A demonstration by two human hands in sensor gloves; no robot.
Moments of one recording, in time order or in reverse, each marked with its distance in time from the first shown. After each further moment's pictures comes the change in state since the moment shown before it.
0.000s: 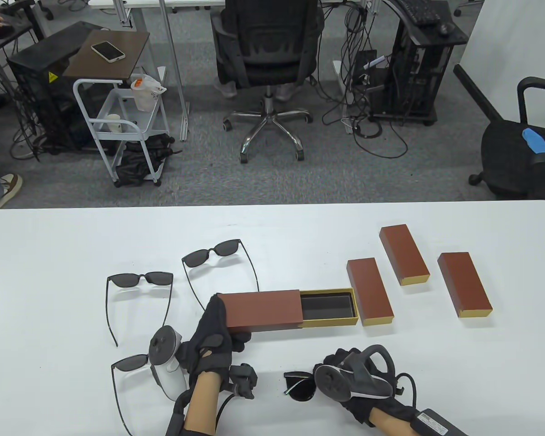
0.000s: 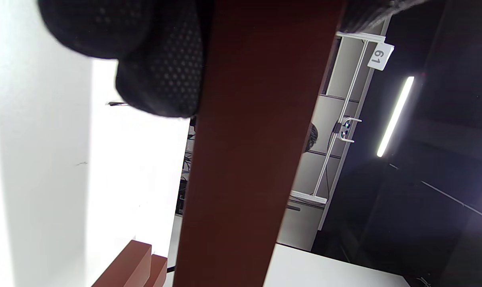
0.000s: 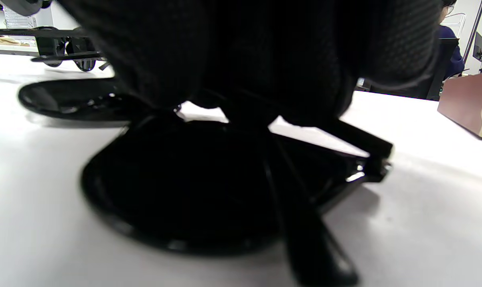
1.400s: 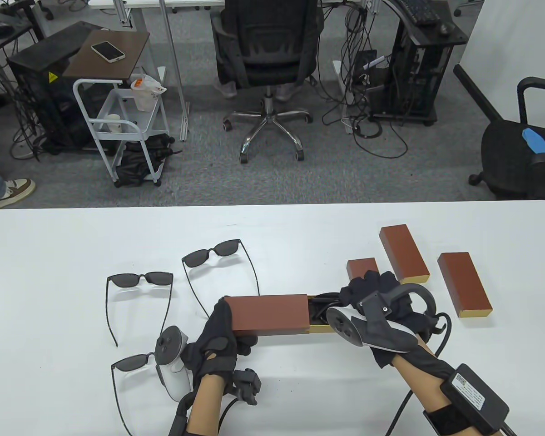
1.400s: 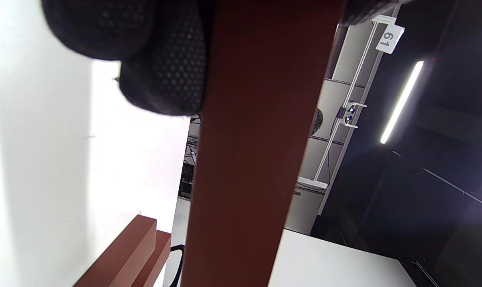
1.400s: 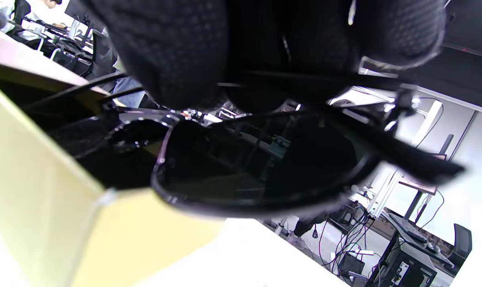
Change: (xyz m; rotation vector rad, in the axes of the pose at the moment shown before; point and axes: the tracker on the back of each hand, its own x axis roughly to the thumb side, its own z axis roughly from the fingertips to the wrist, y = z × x) left_hand -0.008 -0.007 0.000 -0.074 0.015 0.017; right_hand -0.035 -0.167 -0.020 -0.180 0.178 0.384
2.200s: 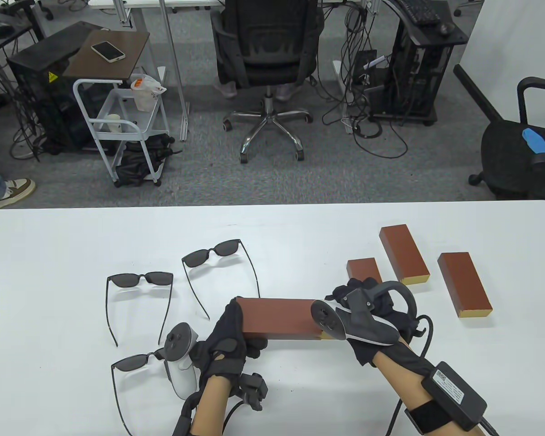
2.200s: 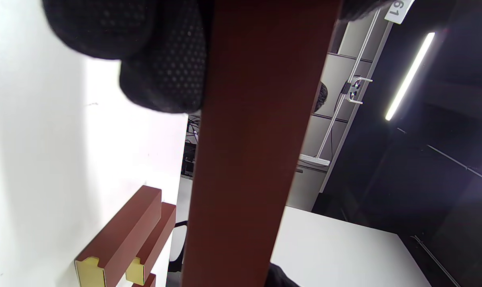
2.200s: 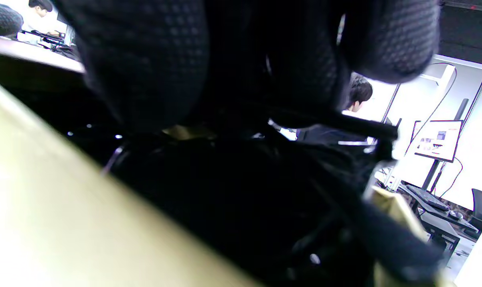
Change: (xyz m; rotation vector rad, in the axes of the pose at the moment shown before) left_hand 0.001 -0.016 0.000 -0.083 0.008 -0.023; right_hand 0.016 0.003 -0.016 0.053 0.021 -0.121
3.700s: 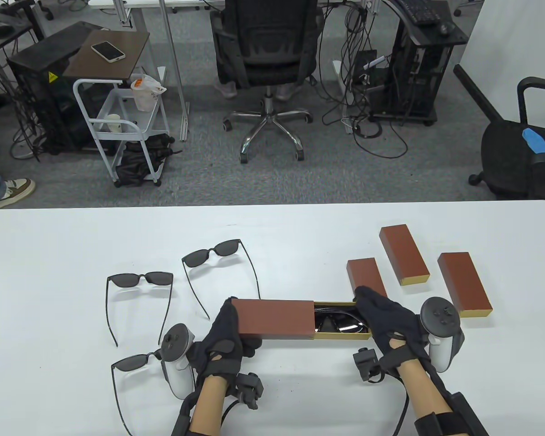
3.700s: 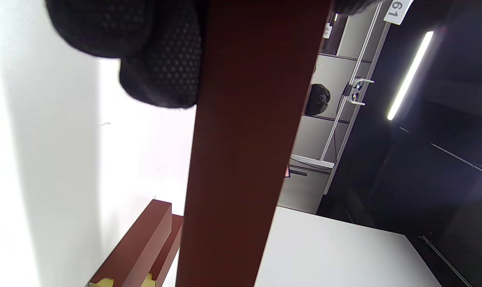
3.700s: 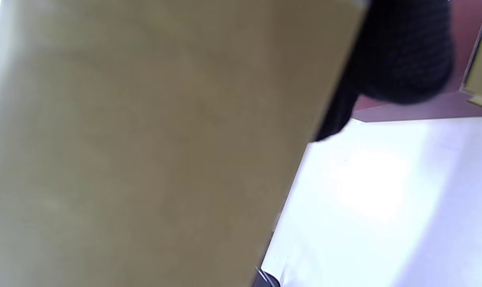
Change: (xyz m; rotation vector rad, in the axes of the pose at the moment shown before) left_hand -0.005 0.009 -0.002 0.016 -0.002 -0.032; right_hand -0.084 0.154 0.059 -0.164 0.678 -1.473
